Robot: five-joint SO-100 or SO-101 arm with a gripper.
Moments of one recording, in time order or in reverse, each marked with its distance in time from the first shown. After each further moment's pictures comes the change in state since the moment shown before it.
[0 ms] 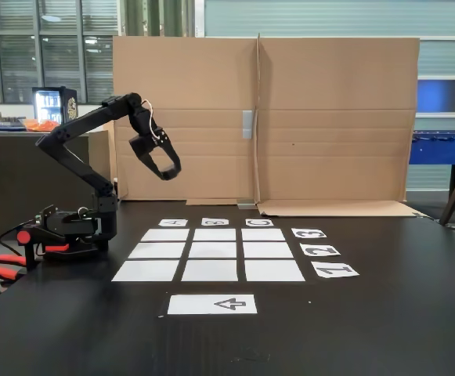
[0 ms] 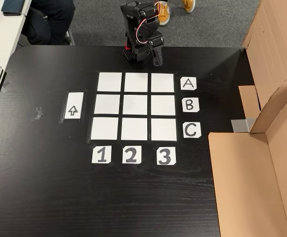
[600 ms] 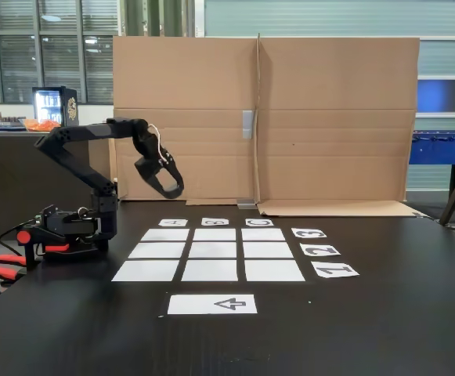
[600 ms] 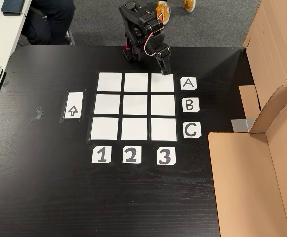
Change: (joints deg) arm -8.4 0.1 21.0 -21.1 -2.9
